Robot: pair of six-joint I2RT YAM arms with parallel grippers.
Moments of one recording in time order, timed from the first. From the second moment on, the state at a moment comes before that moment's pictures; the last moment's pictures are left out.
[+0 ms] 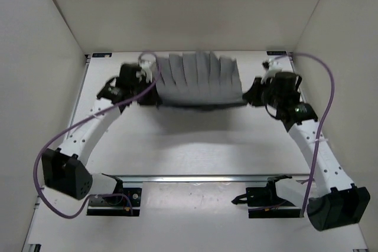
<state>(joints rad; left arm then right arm) -0.34 1.38 1.34 -0.65 0.24 -0.29 0.18 1.09 1.13 -0.46 -0.23 0.19</state>
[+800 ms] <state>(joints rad) -0.25 1.83 1.72 -0.84 0.31 -0.28 0.13 1.43 1.38 -0.57 -0.35 0.26</state>
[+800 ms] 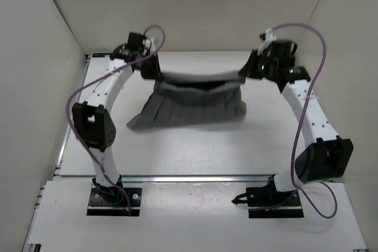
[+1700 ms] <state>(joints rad) -0.53 1.05 0.82 -0.77 0.20 -0.46 0.35 0.83 0.83 -0.83 -0.20 0.29</state>
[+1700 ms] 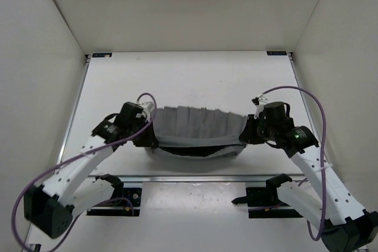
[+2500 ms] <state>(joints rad) -0.28 1.66 1.13 -0.62 0.19 -0.38 0.15 1.32 0.92 -0.50 -0.37 0.33</state>
